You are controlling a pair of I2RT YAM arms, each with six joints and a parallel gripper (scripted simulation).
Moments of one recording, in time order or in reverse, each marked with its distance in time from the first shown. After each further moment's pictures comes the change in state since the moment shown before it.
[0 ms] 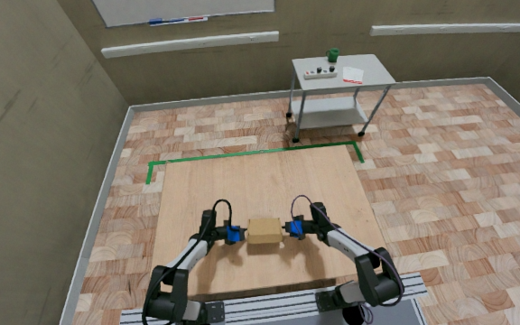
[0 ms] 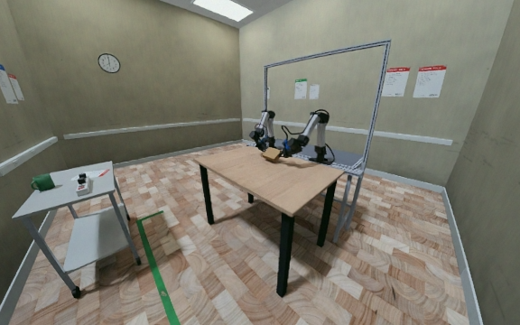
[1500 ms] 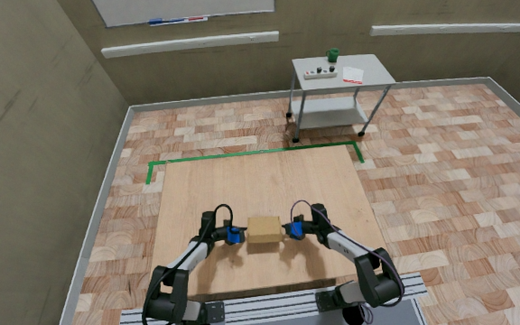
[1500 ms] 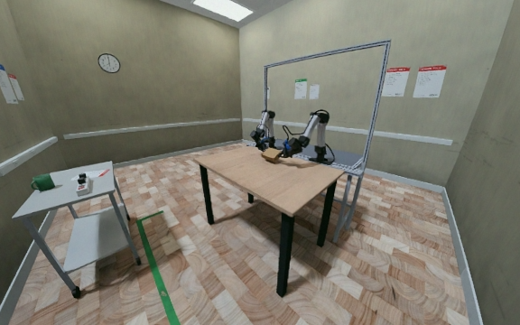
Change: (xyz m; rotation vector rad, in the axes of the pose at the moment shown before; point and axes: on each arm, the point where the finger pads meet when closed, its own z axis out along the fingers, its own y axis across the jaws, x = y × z) left arm 0.001 0.004 0.001 -0.053 -0.002 0.088; right arm 0.001 -0.005 0.001 0.055 0.000 -0.088
